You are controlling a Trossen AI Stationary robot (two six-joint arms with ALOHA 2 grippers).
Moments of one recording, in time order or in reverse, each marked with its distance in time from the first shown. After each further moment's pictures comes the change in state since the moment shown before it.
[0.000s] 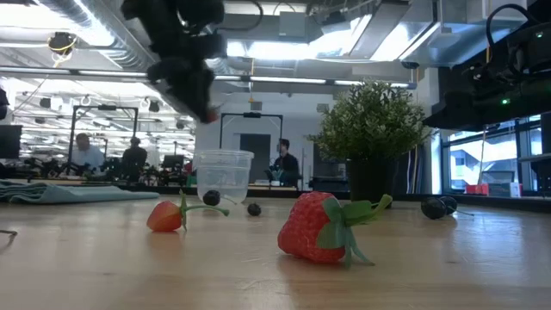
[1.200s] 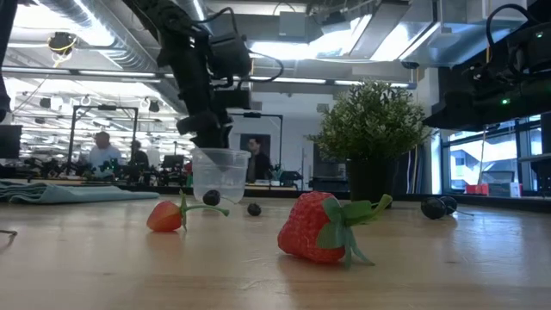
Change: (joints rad) left arm 0.070 0.290 0.003 0.155 0.040 -0.002; right arm 0.000 0.000 0.000 0.000 0.000 0.001
